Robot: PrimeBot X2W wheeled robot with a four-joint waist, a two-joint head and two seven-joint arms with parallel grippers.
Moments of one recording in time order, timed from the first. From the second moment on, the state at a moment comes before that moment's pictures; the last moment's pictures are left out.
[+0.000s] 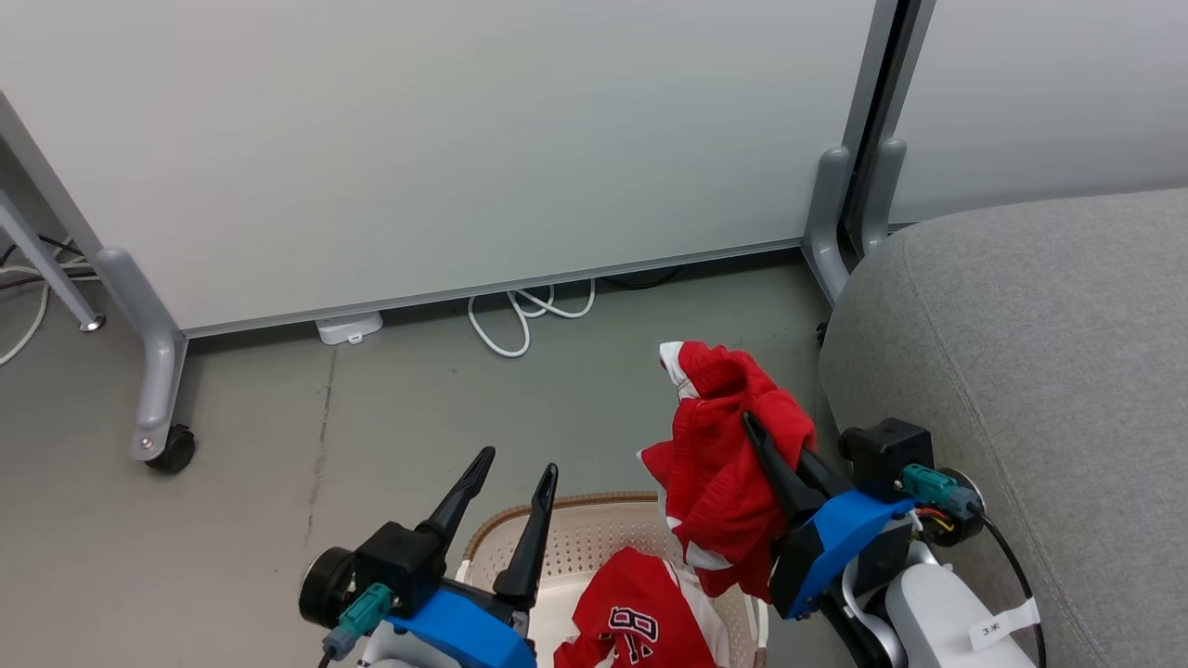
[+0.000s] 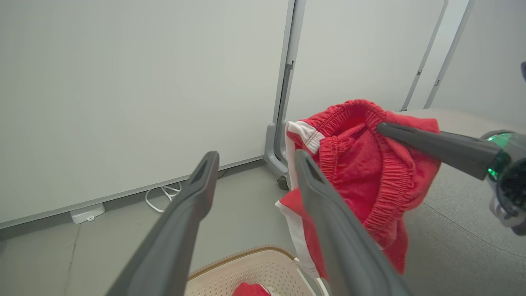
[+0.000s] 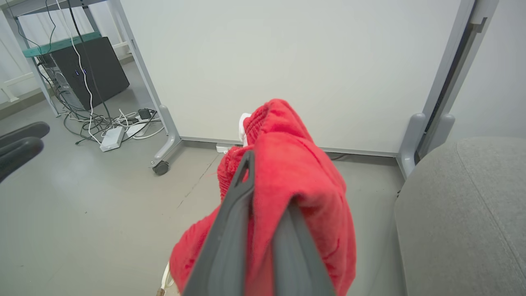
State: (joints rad) left arm -0.16 0.13 -0.49 0.34 -0.38 -0.11 -0.26; right arm -0.32 -0.05 0.29 0.46 0.23 0.13 -0.08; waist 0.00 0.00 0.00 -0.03
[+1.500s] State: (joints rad) left arm -0.12 0.11 -0.43 0.29 -0.30 -0.13 -0.26; right arm -0.30 -0.05 0.26 0.41 0.21 0.13 -0.06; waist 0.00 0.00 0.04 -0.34
